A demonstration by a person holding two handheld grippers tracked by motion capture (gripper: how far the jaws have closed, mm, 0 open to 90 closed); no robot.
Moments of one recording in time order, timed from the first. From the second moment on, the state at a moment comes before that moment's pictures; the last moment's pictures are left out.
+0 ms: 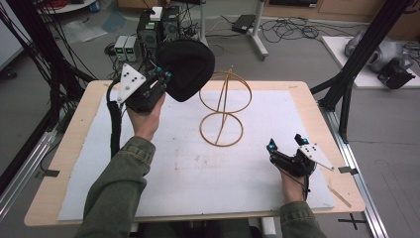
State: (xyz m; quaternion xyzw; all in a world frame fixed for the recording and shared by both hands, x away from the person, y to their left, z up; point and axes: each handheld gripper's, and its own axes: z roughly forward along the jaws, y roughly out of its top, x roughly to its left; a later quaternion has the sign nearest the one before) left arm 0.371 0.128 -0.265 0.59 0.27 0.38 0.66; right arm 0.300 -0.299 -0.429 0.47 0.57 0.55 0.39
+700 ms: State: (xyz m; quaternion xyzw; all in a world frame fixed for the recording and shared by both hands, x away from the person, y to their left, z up) left arm 0.386 0.075 -0.267 0.62 0.25 0.34 0.66; right arm 0.300 -0.297 -0.429 0.47 0.59 0.55 0.38
